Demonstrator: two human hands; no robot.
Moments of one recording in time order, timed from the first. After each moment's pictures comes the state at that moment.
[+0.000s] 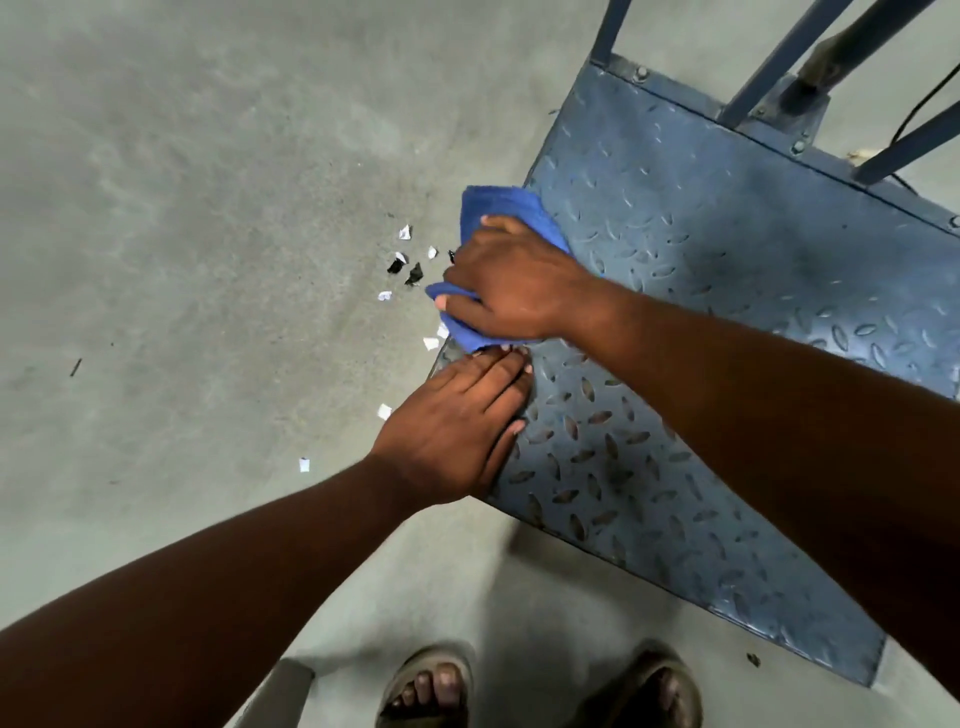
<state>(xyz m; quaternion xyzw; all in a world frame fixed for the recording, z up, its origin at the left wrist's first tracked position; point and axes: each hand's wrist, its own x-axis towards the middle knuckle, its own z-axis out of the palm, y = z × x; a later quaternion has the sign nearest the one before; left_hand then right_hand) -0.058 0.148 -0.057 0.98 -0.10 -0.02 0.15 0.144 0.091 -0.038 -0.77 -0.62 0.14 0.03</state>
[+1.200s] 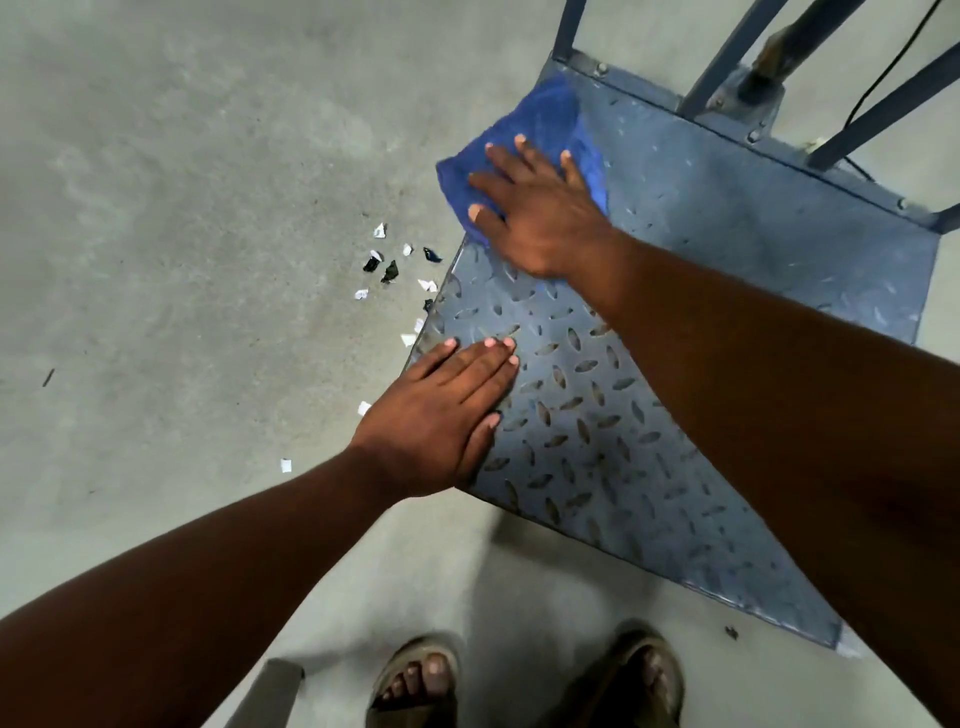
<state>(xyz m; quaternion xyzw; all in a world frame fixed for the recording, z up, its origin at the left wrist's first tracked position) -0.056 0.144 -0.056 0.99 -0.11 -0.07 0.11 0.200 0.071 -0.034 -0.90 -0.41 0.16 0.01</state>
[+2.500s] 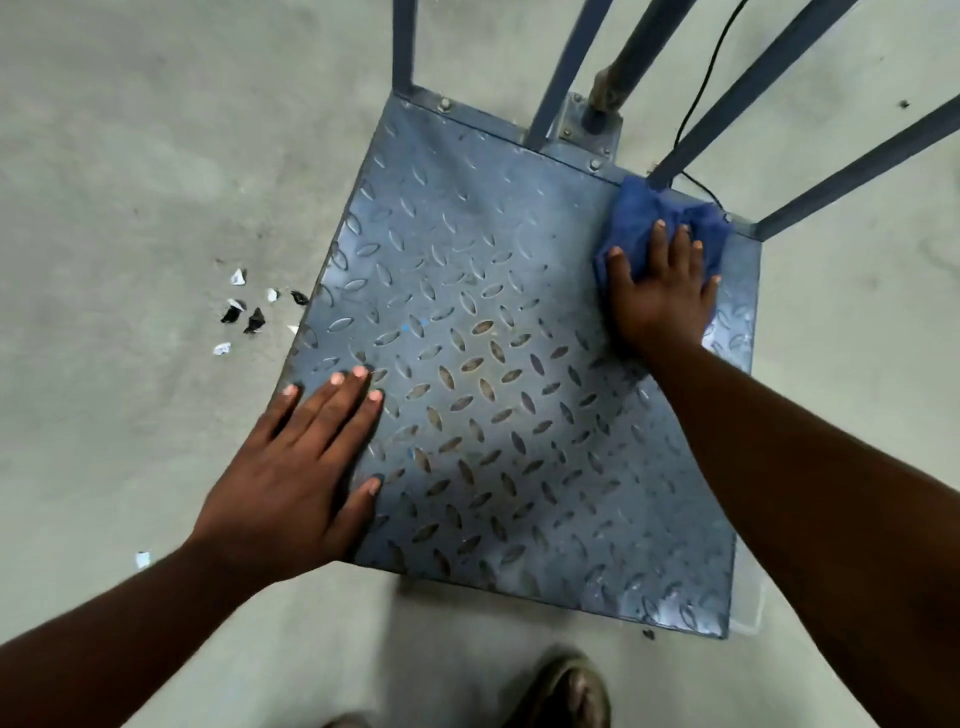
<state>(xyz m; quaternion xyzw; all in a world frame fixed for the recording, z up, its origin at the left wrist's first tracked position) -0.055 0.141 -0.055 0.99 -0.07 -0.07 0.10 0.243 -0.169 -0.039 -0.99 0.02 0.09 0.05</state>
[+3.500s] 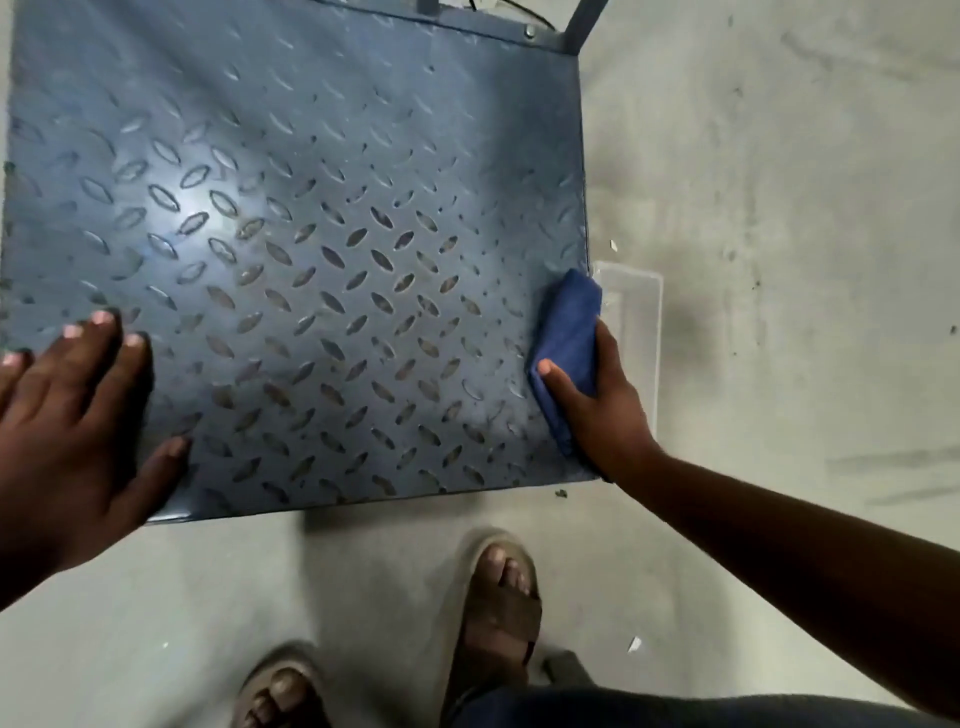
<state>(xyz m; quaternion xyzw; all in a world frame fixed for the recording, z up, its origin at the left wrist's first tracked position) -0.060 0.166 -0.112 0.98 -0.08 -0.13 0.13 0.009 -0.328 -0.021 -0.88 0.18 0.19 0.39</state>
